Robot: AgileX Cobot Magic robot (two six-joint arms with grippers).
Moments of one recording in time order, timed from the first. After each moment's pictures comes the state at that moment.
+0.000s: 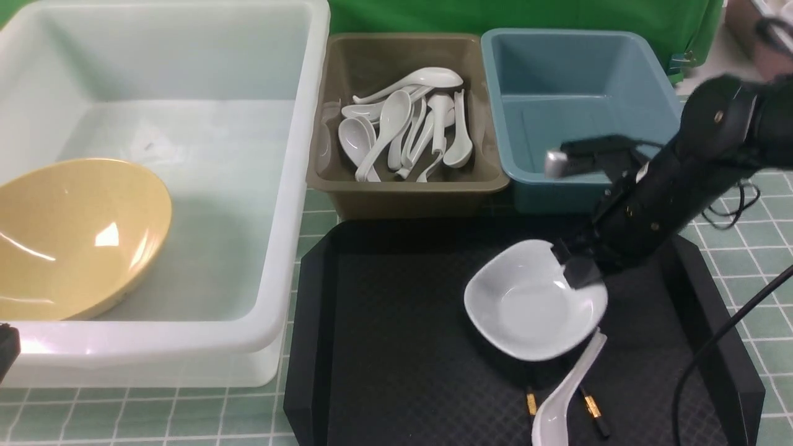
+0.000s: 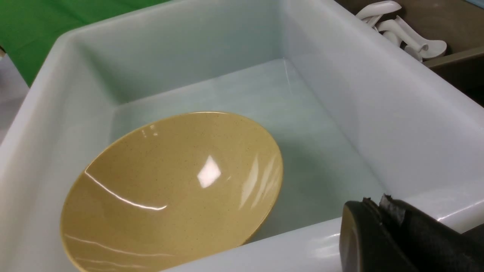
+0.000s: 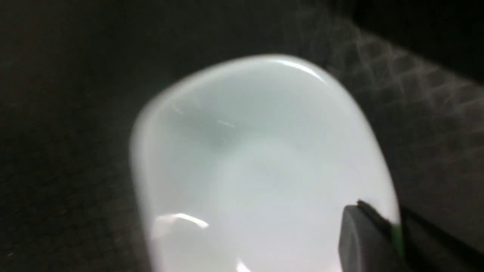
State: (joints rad) right arm 0.24 1.78 -1.28 0.32 0.89 -0.32; left arm -0.34 0.16 -0.35 0.37 0.58 -0.14
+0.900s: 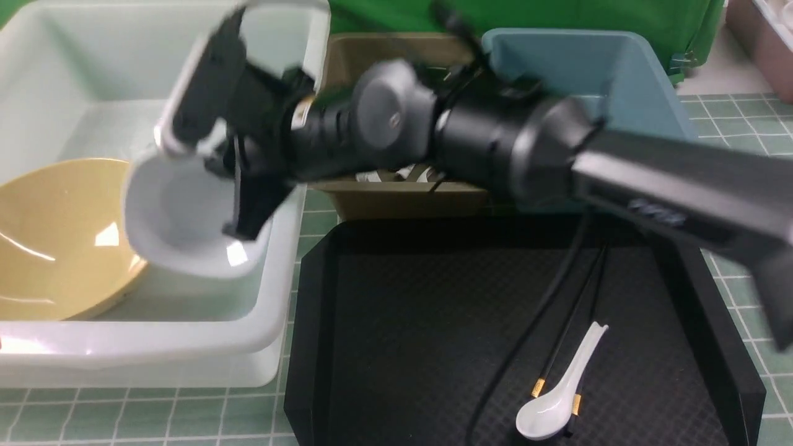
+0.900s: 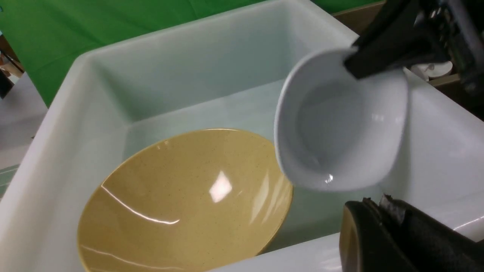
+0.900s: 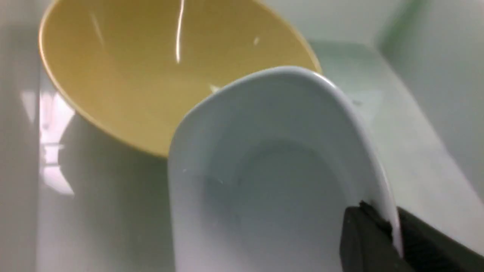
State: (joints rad) right arm 0.81 2.13 -1.86 0.48 0.39 -0.97; left arm -0.34 0.11 -0.35 0.39 0.58 -0.15
